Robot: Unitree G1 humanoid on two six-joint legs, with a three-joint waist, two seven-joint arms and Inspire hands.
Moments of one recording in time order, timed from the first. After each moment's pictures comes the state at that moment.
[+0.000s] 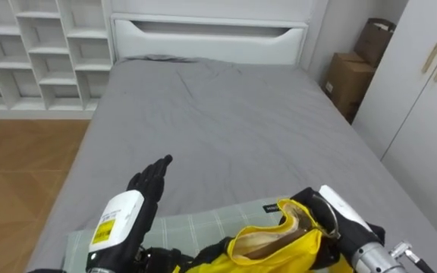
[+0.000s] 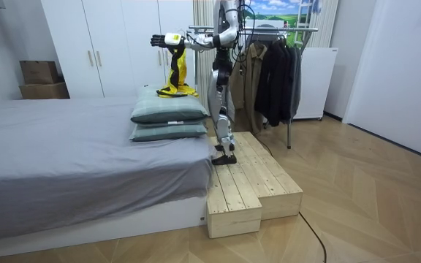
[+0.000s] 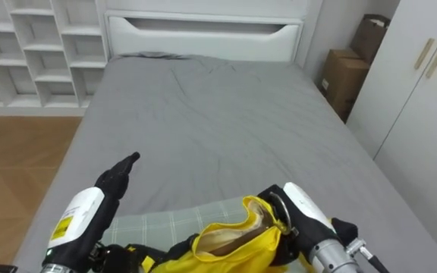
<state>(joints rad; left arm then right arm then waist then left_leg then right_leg) 0.16 0.32 -0.25 0.04 0.62 -0.18 0.27 0.05 -0.36 0.10 0.08 -0.37 -0.08 0.23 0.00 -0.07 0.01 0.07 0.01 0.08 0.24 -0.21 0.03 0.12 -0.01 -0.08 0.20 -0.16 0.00</state>
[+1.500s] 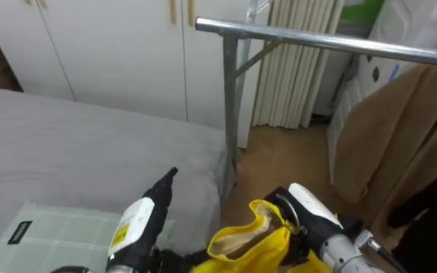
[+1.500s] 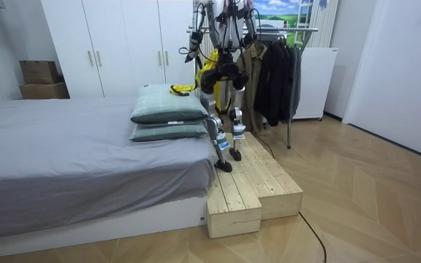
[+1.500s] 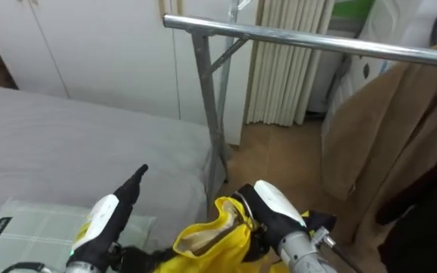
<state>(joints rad) 0.03 0.27 -0.27 0.23 0.49 -0.14 0.28 -0.06 -0.28 0.24 0.11 -0.47 0.00 0.20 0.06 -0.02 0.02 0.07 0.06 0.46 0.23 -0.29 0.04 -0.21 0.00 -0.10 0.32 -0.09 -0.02</state>
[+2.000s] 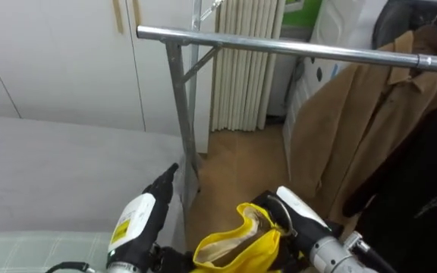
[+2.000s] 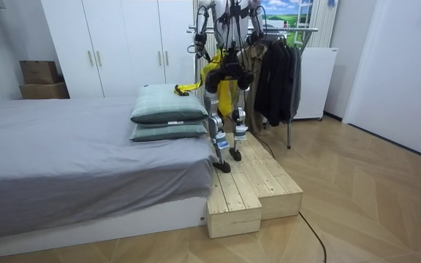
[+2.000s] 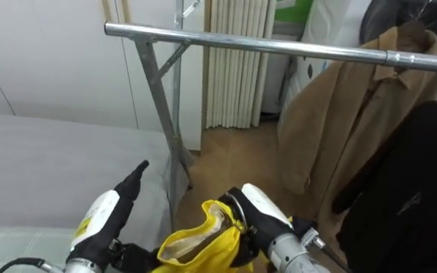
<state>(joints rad) 0.08 0.27 -0.28 0.17 0.53 -0.12 0.25 -0.06 -0.29 0.23 0.11 -0.38 0.00 0.27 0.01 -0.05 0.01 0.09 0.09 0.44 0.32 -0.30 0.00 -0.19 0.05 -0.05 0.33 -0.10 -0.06</state>
